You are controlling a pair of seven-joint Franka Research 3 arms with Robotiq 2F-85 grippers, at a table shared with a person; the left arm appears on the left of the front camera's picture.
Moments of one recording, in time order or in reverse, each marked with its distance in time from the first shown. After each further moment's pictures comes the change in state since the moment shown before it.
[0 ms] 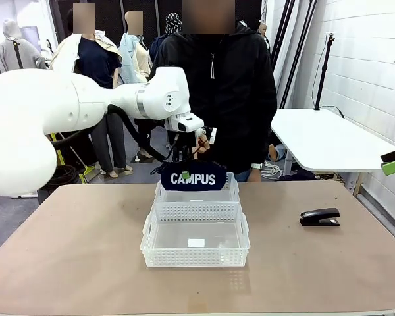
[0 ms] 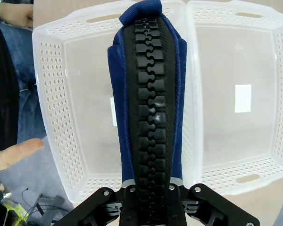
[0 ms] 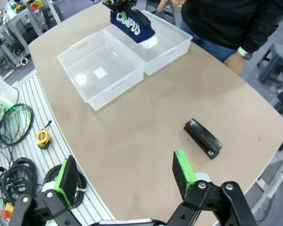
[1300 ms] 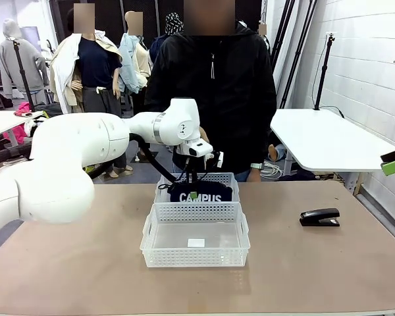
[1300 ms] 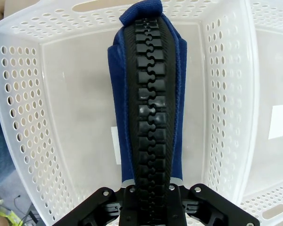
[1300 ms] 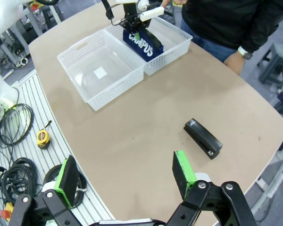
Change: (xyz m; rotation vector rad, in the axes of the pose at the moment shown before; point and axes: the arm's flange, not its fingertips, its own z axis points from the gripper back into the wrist) left arm 0.014 0.028 -0.091 -0.053 0.013 0.004; right arm 0.000 0.000 0.000 0.000 0.000 0.000
